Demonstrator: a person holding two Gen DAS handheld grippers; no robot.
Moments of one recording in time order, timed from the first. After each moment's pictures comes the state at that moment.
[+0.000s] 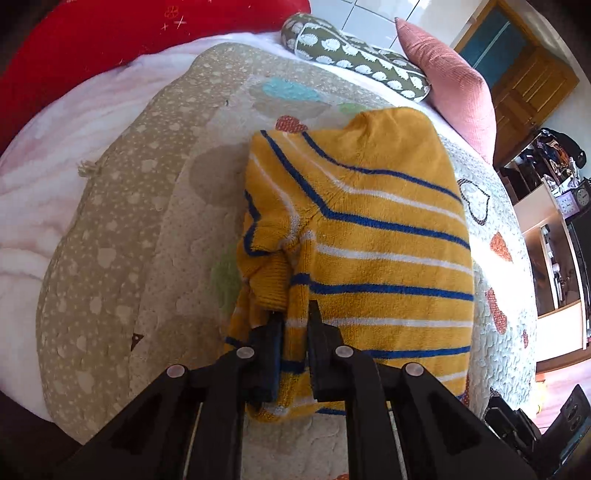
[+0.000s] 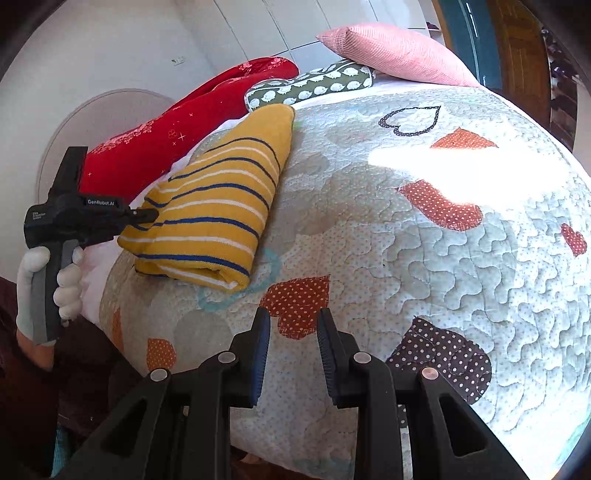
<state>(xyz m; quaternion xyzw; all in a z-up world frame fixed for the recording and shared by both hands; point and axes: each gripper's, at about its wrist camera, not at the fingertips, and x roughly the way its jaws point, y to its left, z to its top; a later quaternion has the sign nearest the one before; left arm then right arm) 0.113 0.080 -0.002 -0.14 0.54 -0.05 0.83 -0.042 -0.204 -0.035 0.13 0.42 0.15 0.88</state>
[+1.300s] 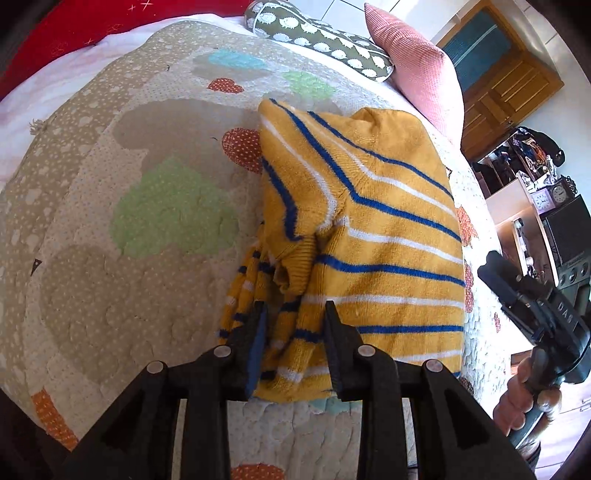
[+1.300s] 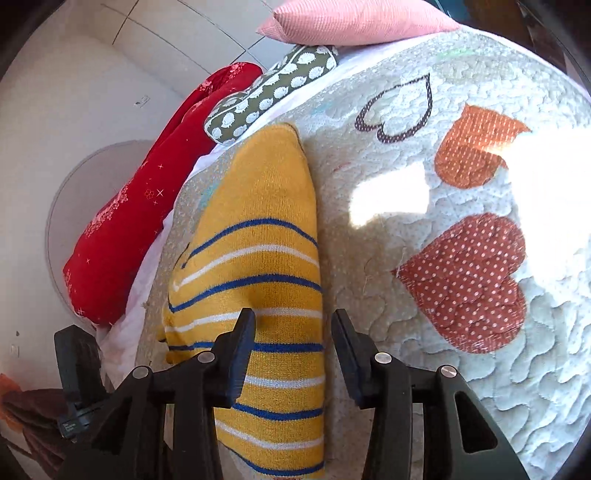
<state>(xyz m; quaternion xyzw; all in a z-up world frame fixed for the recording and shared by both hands) 0.074 0.017 -0.010 -0.16 0.53 -0.10 0.83 0.075 -0.256 -0.016 0.24 0.41 0.14 0.87</state>
